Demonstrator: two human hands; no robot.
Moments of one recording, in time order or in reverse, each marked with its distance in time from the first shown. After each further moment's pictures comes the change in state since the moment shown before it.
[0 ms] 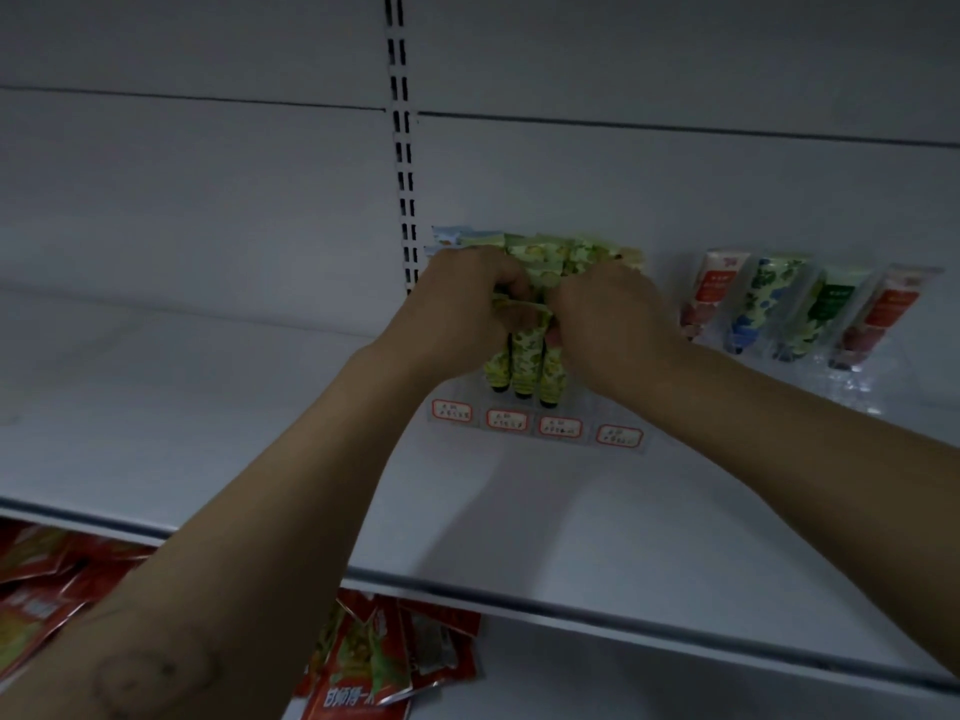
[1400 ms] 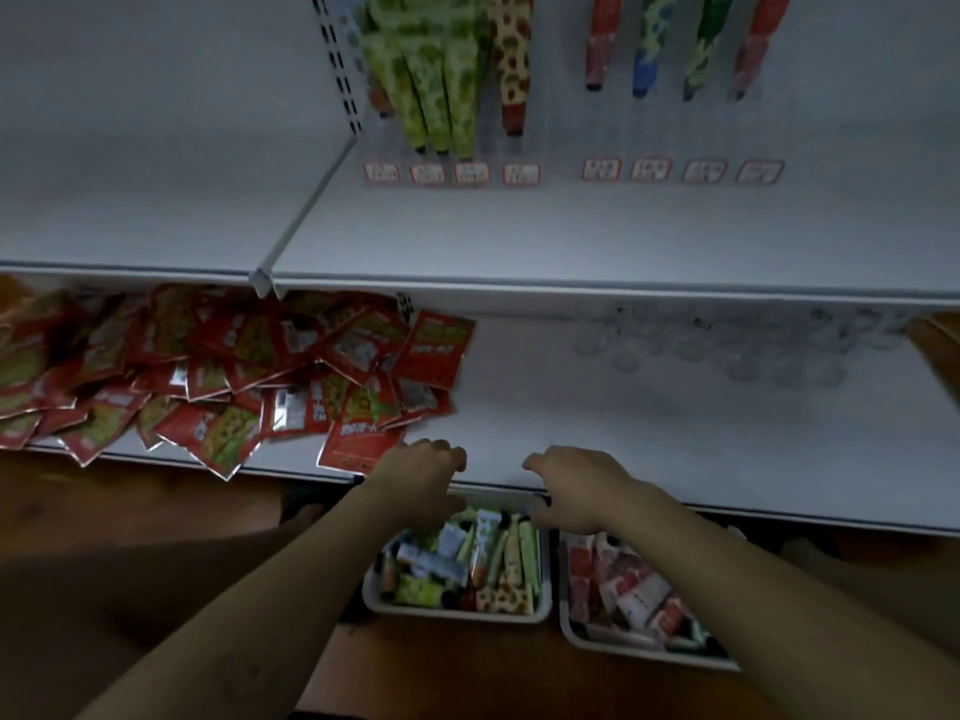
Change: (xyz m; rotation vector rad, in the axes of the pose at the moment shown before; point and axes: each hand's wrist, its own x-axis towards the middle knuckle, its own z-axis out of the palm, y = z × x) left_hand -0.316 0.055 0.118 0.491 -1.036 -0.249; right_hand -0.314 -0.056 0.157 0.491 -0.868 -0.132
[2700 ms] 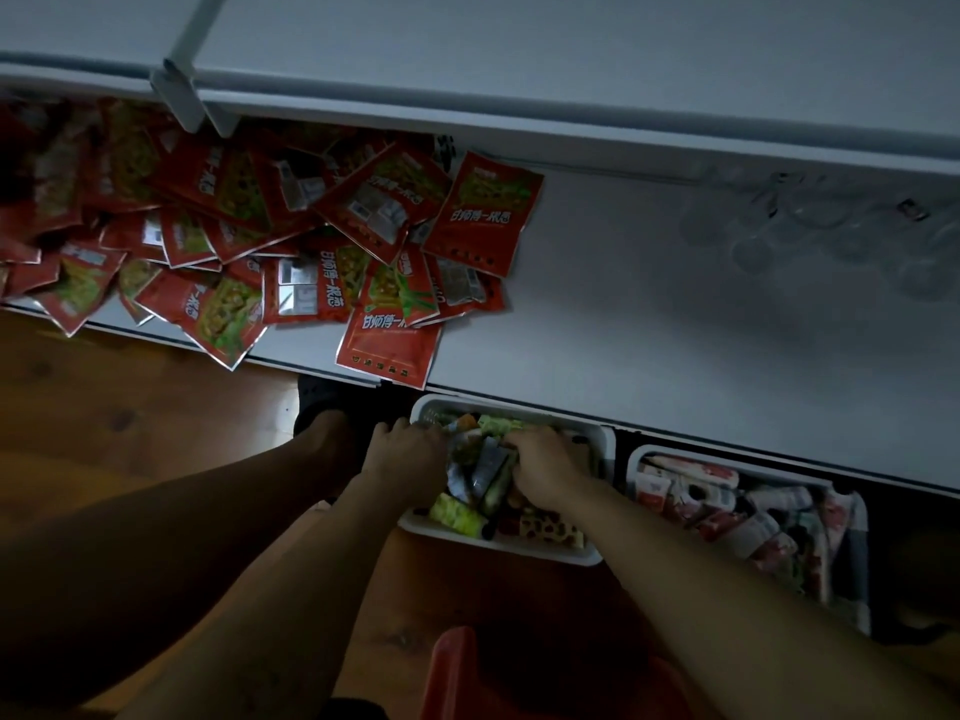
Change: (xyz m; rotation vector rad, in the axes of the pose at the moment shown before) left_hand 0.027 -0.057 0.133 -0.023 -0.289 -0.276; right_hand 0.138 -0.046 0.137 0.364 -0.074 0.040
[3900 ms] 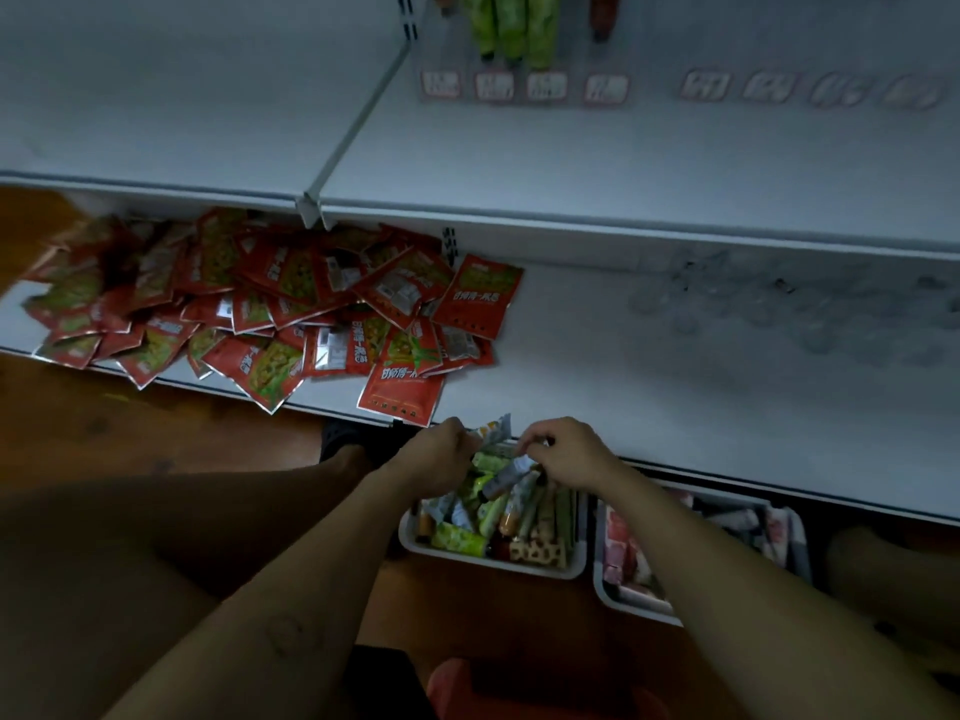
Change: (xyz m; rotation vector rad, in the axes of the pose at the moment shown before) left_hand -0.061 0.024 -0.064 -0.738 0.140 0.073; right_hand -0.074 -0.001 -0.079 0.403 0.173 -0.108
